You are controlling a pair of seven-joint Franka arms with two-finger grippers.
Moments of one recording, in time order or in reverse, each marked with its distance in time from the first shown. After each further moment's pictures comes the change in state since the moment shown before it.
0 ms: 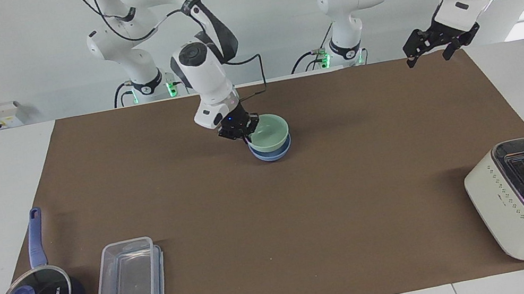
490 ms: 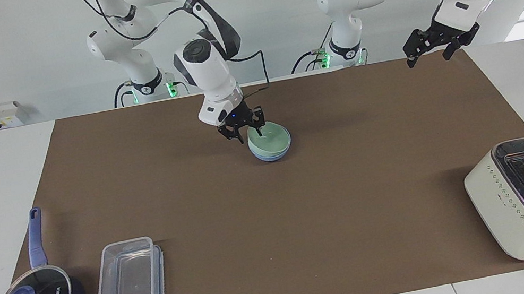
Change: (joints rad) left arm 0.000 0.000 0.000 0.000 0.000 0.000 0.000; right arm 0.014 -0.008 0.001 0.014 0.000 -0.008 -0.004
